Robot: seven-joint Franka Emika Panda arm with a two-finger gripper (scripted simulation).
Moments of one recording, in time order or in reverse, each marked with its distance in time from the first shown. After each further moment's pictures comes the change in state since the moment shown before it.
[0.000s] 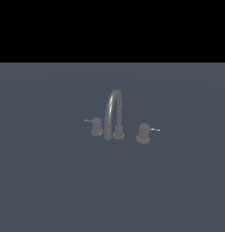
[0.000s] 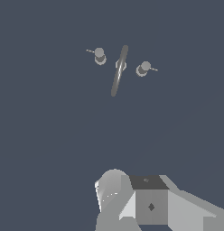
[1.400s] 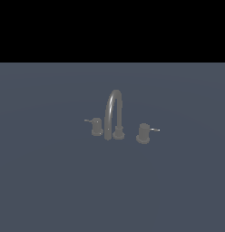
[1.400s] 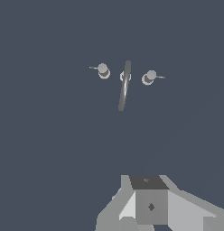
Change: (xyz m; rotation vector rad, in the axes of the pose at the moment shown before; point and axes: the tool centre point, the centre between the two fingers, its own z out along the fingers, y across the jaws) arm 0.047 -0.005 0.011 0.086 0.022 0.105
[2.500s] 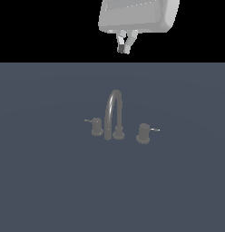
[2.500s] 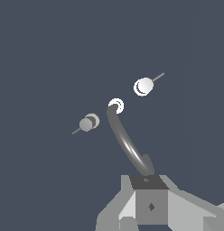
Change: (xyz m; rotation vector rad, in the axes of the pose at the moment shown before) arm 0.156 0.031 0.137 0.117 -0.053 0.732
